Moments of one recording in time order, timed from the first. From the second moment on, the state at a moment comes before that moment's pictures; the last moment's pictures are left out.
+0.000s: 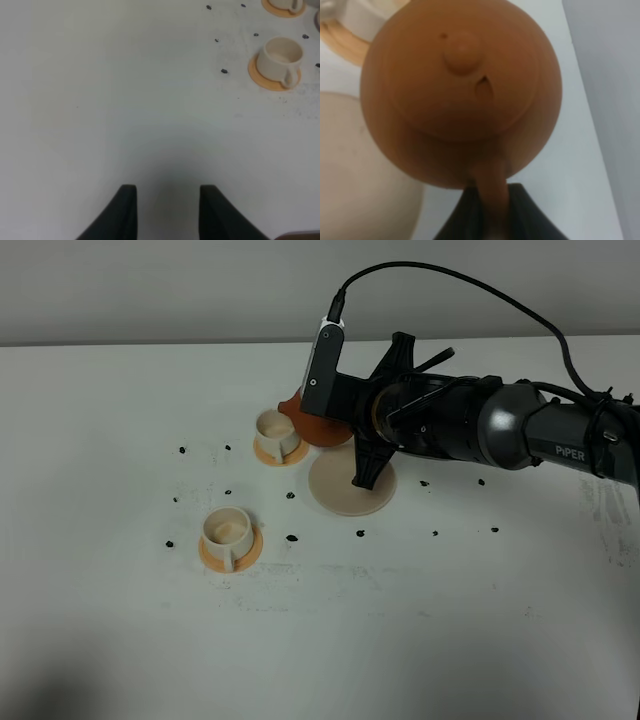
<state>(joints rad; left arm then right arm) -0.02 -0.01 -0.46 -0.07 1.06 0.06 0.55 2.10 -1.41 -1.00 0.32 0.14</state>
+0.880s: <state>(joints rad) -0.02 -0.01 -0.46 -0.07 1.06 0.06 0.53 2.10 -1.41 -1.07 0.33 0.14</state>
